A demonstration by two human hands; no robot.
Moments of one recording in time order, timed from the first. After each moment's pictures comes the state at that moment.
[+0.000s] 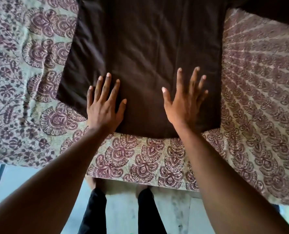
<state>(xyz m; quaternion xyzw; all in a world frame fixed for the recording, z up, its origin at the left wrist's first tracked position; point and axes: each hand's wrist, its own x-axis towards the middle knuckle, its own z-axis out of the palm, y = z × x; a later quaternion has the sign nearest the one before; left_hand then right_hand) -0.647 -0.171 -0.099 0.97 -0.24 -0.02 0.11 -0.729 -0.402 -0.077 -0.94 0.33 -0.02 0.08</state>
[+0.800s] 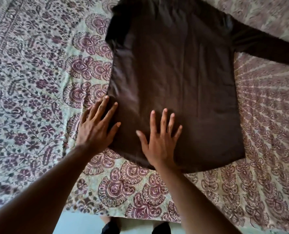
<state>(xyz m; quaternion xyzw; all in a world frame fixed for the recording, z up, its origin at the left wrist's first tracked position) -0.530 -0.057 -0.102 0.94 -0.32 -0.04 0.10 -0.667 -0.247 -0.095 -0.96 0.27 0.06 0.06</state>
